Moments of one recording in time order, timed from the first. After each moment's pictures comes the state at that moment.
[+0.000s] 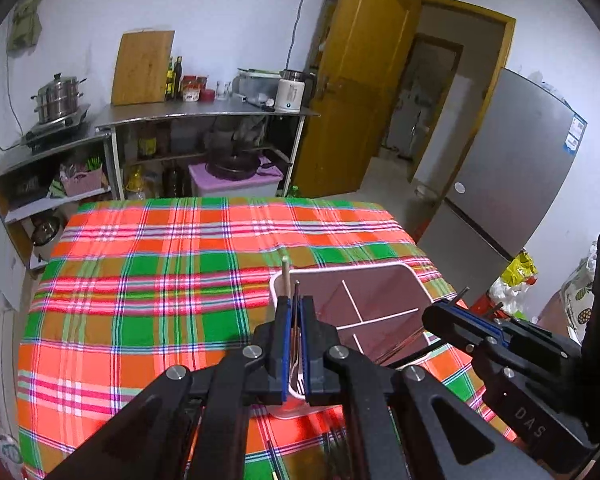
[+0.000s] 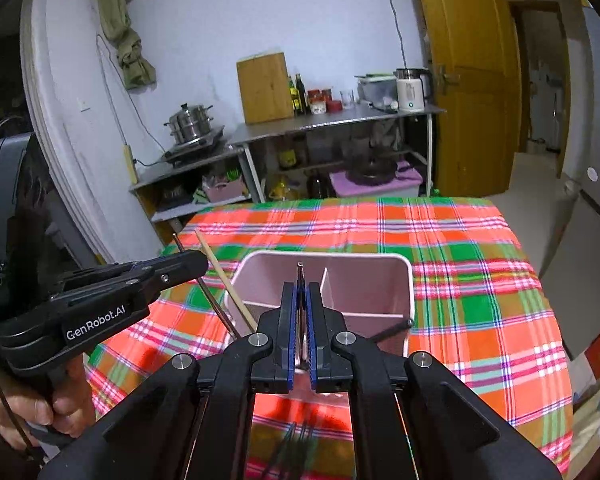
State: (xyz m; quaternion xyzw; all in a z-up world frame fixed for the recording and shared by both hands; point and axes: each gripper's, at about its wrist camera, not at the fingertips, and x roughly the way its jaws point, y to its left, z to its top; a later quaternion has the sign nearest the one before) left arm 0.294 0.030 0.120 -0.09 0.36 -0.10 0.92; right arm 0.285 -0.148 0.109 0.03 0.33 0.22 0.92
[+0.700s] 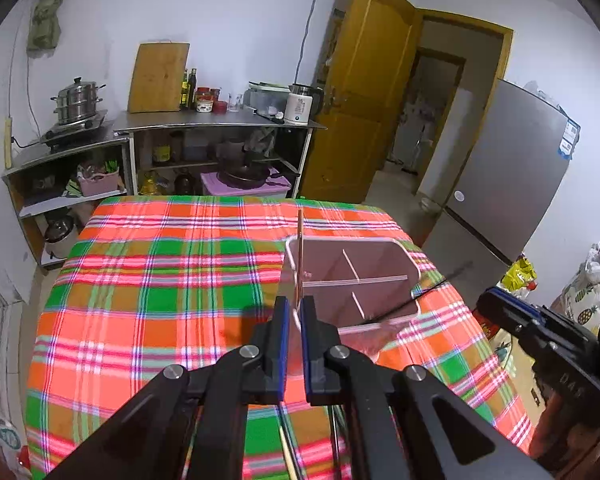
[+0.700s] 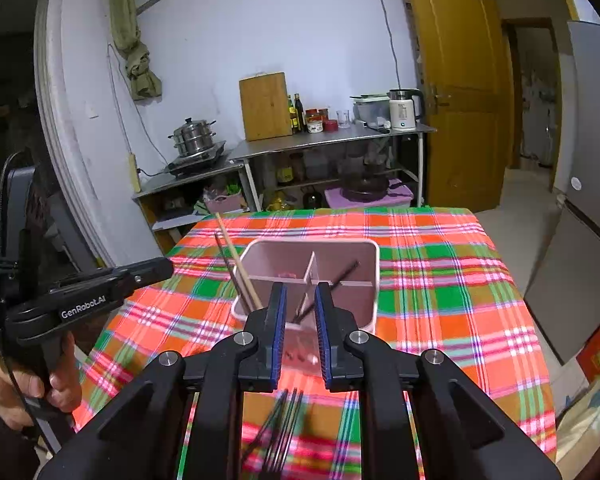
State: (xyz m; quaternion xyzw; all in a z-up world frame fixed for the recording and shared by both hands) left arm 0.211 0.044 0.125 -0.09 0.33 -0.08 0.94; right arm 0.217 -0.181 0.124 0.03 0.29 0.22 0.93
